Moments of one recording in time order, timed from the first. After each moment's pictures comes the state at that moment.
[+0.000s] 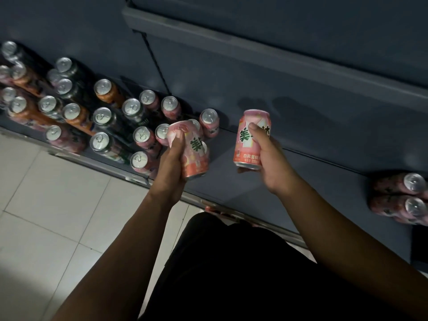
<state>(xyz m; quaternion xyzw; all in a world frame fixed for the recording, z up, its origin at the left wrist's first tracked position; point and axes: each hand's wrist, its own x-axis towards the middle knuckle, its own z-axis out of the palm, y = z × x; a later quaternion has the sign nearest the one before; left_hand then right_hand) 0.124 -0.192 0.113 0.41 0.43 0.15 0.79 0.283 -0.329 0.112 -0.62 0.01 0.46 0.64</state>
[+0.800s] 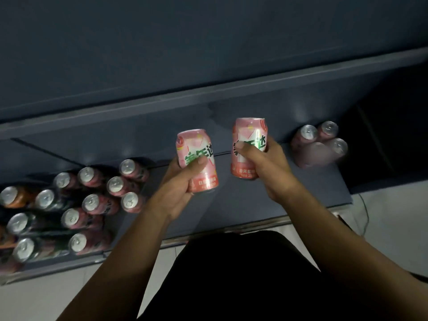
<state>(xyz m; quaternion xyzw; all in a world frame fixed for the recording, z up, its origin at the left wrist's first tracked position) 0.252 -0.318 0.159 0.52 0.24 -0.10 0.81 0.320 -0.506 0.170 -0.65 0.08 0.22 0.72</state>
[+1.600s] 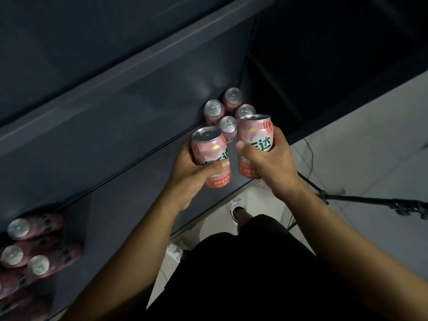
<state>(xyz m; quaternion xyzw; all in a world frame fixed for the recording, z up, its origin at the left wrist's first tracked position) 0.344 -0.530 0.107 0.65 0.10 -0.23 0.72 0.325 -0.714 0.133 -0.70 0.24 0.05 0.67</state>
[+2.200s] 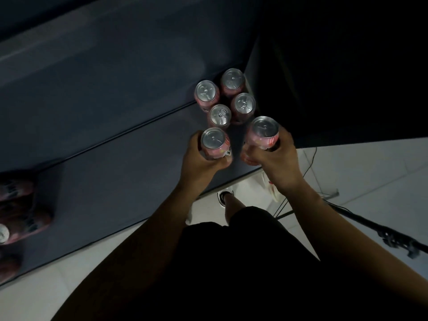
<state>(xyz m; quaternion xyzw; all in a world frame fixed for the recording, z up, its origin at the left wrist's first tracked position) 0.354 -0.610 0.005 0.72 0.23 -0.15 0.64 0.365 -0.800 0.032 -0.79 0.22 0.13 0.56</state>
